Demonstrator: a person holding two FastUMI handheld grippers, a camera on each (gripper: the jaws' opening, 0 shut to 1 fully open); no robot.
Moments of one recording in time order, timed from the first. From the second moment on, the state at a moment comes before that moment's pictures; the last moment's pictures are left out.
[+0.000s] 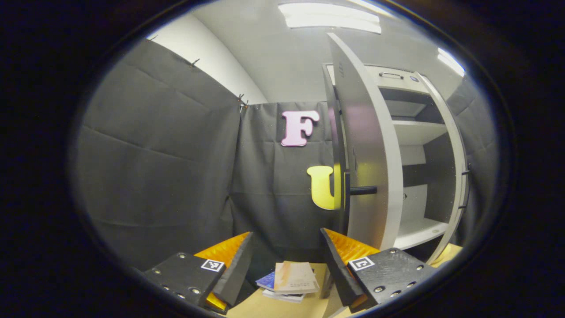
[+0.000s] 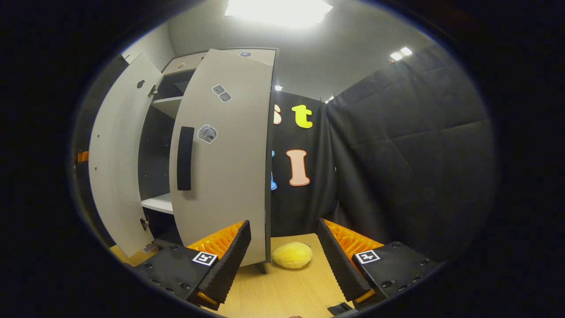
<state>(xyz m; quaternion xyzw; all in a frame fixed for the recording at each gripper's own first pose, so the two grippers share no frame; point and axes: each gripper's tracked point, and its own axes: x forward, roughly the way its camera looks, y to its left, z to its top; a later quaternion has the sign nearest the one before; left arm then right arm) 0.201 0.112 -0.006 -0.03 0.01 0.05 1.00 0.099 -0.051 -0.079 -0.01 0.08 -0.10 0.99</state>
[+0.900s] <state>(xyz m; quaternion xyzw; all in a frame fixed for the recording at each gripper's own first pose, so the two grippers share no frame) 0.189 0.030 0.002 -0.06 0.00 0.02 1.00 0.085 -0.088 -0.088 -0.02 0.09 -0.10 0.99</state>
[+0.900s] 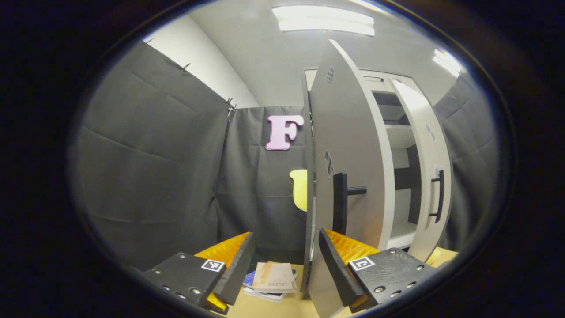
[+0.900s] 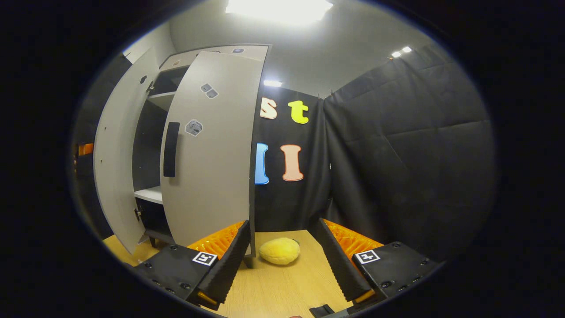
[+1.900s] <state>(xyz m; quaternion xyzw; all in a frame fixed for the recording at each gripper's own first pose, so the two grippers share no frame) 0.226 -0.113 0.008 -0.06 -0.02 -0.09 0.99 0.053 -0.088 -0.080 -0.05 0.10 -0.10 0.99</state>
